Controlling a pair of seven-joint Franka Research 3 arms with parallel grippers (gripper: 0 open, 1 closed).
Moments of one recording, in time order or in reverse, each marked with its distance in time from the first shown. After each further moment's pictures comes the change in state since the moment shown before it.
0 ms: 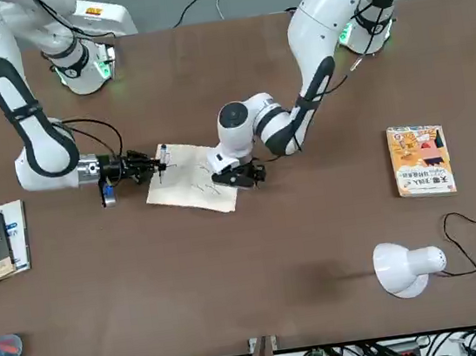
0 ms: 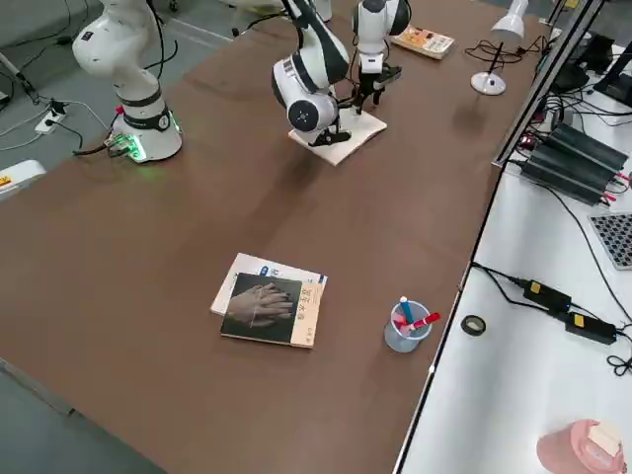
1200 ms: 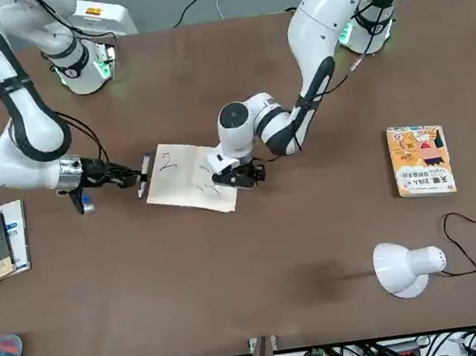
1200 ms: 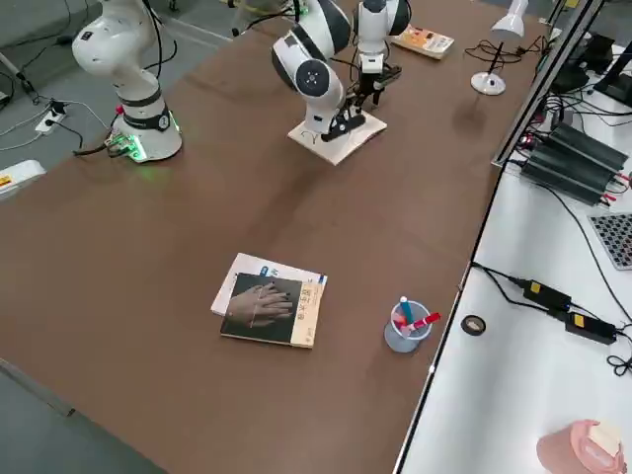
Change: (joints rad) left arm 0.000 0.000 0.000 0.000 -0.011 0.000 0.000; right arm -0.014 -0.126 0.001 0.031 -0.199 0.114 -0.030
